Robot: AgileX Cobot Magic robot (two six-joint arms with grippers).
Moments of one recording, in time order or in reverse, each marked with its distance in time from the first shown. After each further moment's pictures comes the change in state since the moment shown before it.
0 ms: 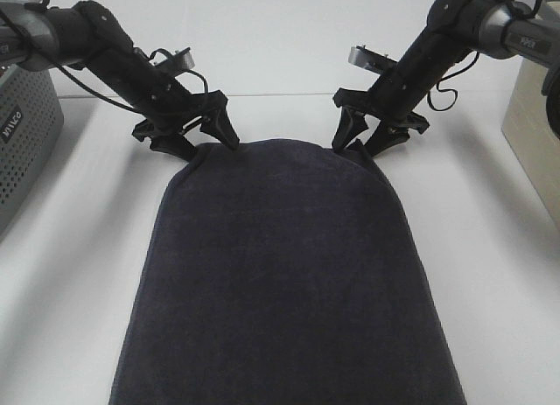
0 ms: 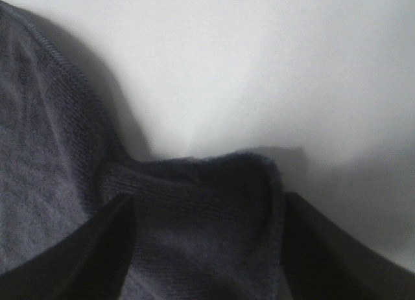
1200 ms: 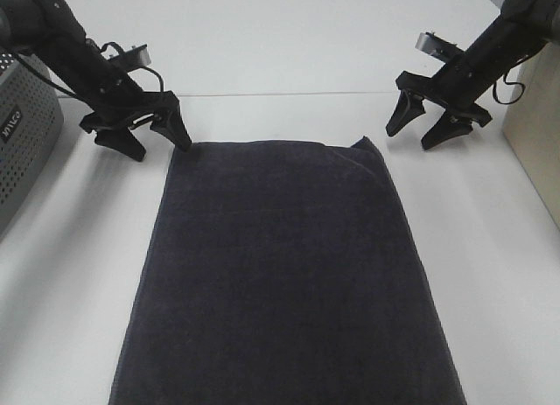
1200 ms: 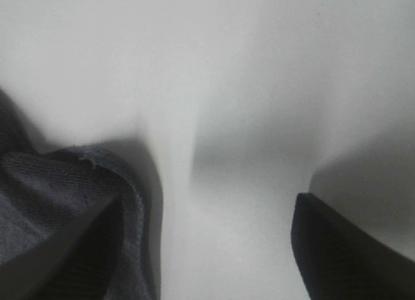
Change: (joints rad) left arm 0.102 -0.051 0.025 0.120 0.069 0.056; right arm -0.172 -0.045 0.026 0.019 0.003 -0.020
